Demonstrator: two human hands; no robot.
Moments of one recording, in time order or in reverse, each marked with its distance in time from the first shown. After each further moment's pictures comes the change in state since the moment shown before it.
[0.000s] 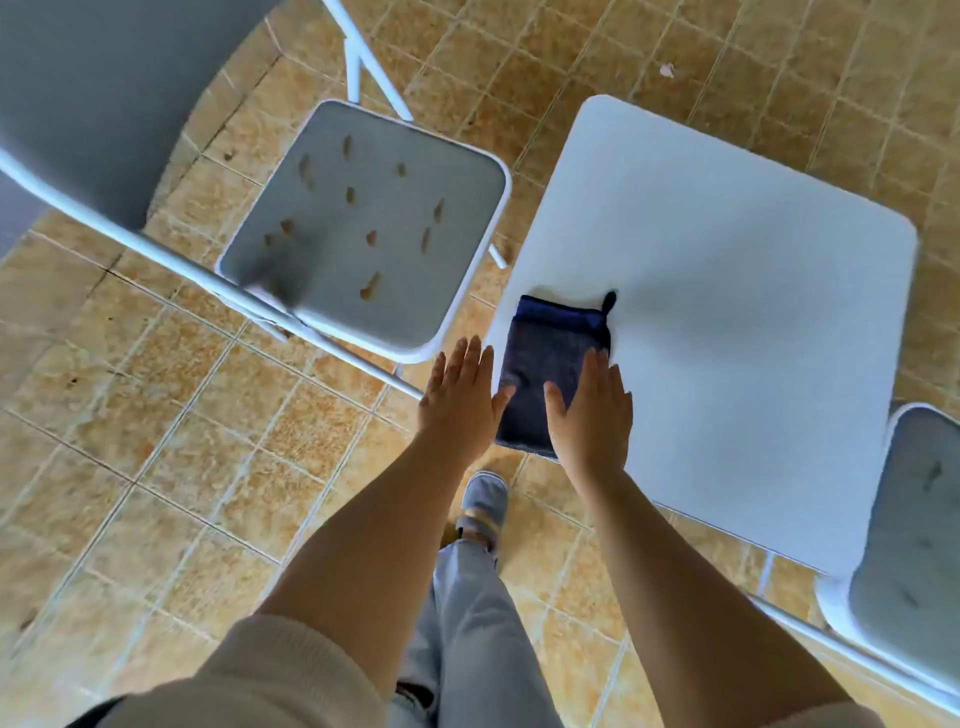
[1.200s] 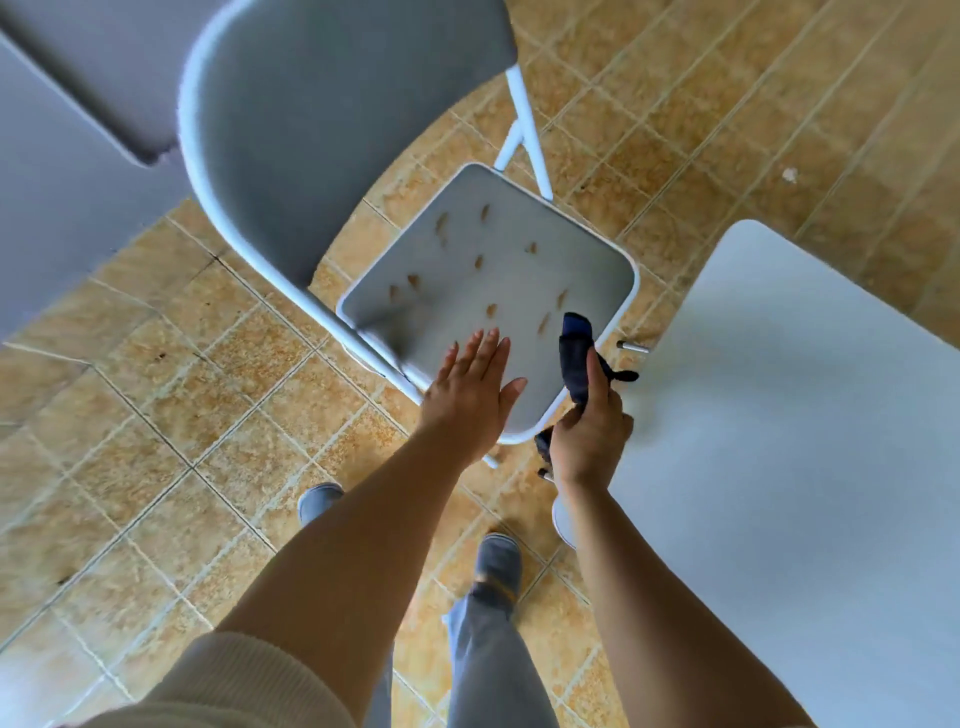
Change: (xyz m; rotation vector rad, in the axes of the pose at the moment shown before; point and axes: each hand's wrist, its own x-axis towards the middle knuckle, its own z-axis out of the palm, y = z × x) left_hand 0.047 -0.136 -0.082 -0.063 0.213 -0.099; right_hand 0.069 -0.166 0.042 0.284 0.088 -0.039
